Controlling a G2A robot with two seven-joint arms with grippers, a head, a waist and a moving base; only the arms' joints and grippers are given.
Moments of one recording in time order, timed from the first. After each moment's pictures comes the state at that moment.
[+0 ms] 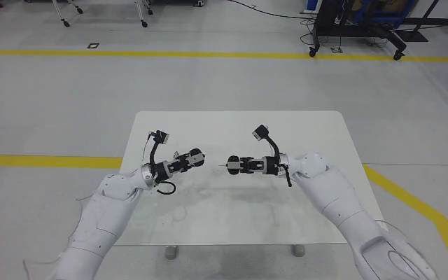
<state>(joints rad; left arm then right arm) 1.09 -1.12 -1.14 -1.16 -0.33 -0.73 -0.90 -0.92 -1.22 0.95 -0.97 0.41 -0.72 1.10</state>
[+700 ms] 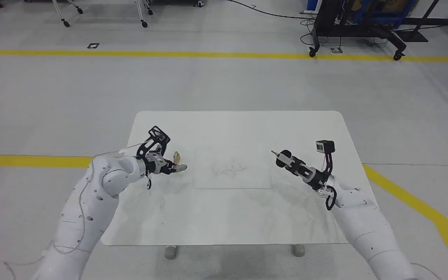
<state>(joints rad) 1.06 -1.07 -1.19 -1.27 0.96 -0.65 -0.64 -1.22 -1.10 1.22 -1.04 0.40 -1.01 0.81</state>
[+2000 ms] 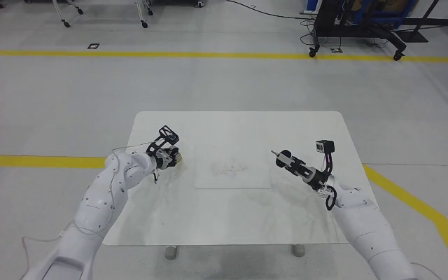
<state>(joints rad) 0.91 -1.13 -1.01 -1.04 1.15 -0.54 -0.49 -1.22 -1.10 1.22 -1.04 0.40 -1.01 0.81</state>
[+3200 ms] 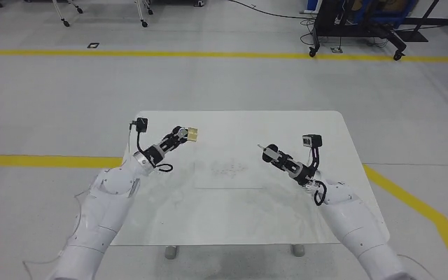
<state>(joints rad) 1.06 -1.16 -1.20 -1.13 -0.21 -0.45 -0.58 -1.16 -1.15 1.09 -1.09 0.47 -0.98 0.75</state>
